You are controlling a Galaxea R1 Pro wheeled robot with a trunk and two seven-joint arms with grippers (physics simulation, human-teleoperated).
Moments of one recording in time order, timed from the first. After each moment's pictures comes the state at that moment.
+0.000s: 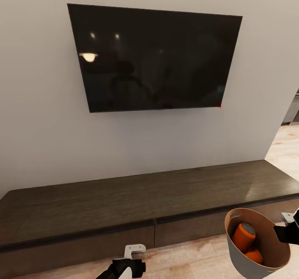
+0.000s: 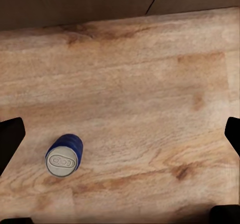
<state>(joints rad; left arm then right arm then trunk) -0.37 -0.11 -0.65 -0.67 0.76 0.38 0.43 -0.48 -0.52 -0.23 -0.89 0.25 1.05 0.42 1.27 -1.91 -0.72</state>
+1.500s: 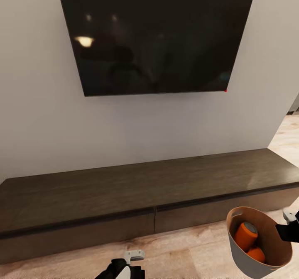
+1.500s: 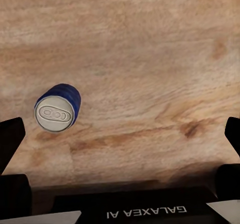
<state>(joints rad) -0.37 -0.10 -0.64 -0.65 0.81 0.49 0.44 -0.49 -0.53 -0.23 -0.90 0.25 1.05 0.42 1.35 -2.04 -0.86</state>
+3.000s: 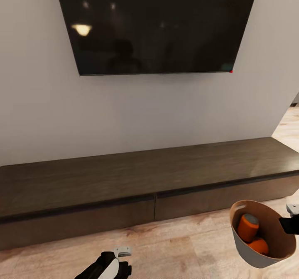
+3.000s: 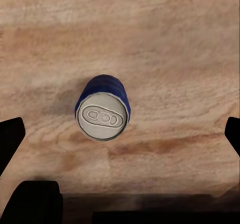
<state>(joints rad) -0.41 -0.03 -0.62 -0.62 0.81 0.54 0.44 -0.49 -0.56 -0.22 -0.97 0.26 1.05 0.43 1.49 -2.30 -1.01</state>
